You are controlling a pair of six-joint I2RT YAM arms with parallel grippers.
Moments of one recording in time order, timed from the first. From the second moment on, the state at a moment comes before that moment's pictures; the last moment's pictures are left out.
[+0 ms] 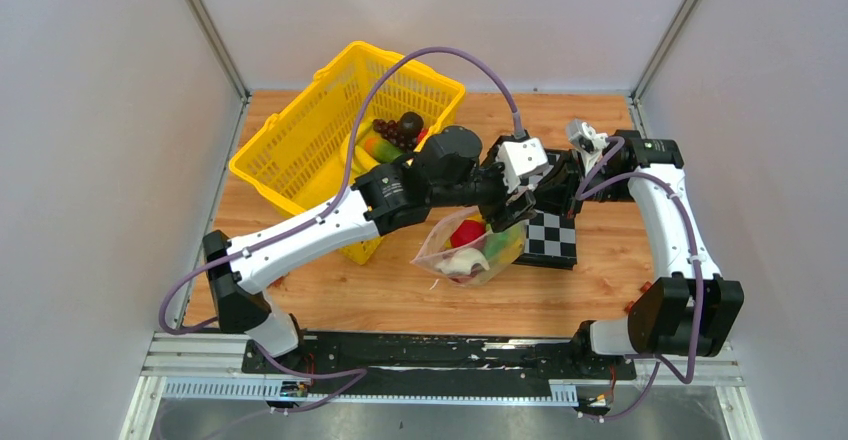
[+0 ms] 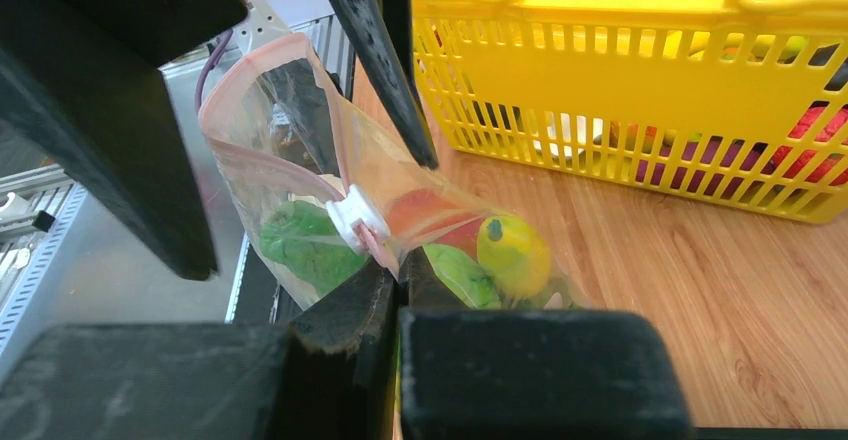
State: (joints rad) left arm -1.11 1.59 1.70 -0.41 0.18 0.14; right arm -0.05 1.38 1.32 -1.53 -1.52 -1.36
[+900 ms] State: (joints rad) left arm -1.12 1.63 1.71 -0.36 0.14 0.17; right arm -0.05 1.38 1.31 -1.53 -1.52 -1.36
